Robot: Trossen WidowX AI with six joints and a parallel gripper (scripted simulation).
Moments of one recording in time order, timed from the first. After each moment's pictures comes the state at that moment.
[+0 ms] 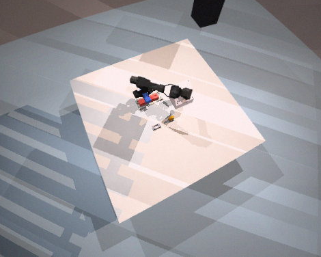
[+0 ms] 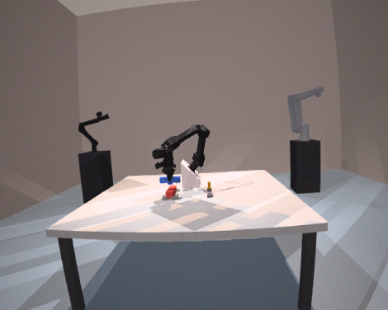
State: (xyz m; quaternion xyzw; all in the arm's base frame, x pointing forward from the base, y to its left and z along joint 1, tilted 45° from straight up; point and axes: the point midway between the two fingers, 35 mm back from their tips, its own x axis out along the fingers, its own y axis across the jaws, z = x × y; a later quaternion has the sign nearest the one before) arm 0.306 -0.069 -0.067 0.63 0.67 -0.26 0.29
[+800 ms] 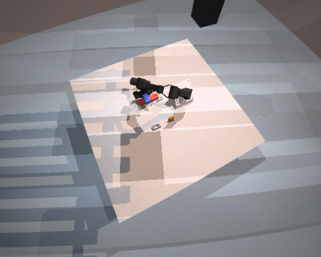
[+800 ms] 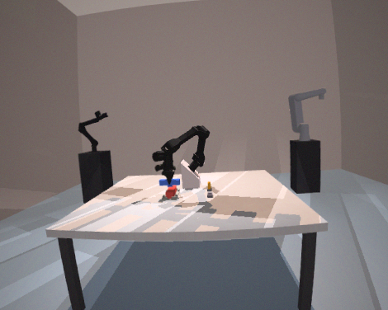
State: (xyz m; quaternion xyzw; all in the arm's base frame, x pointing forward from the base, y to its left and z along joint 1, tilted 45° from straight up) arm 0.306 -0.060 -0.080 0.63 0.67 -0.26 0.29
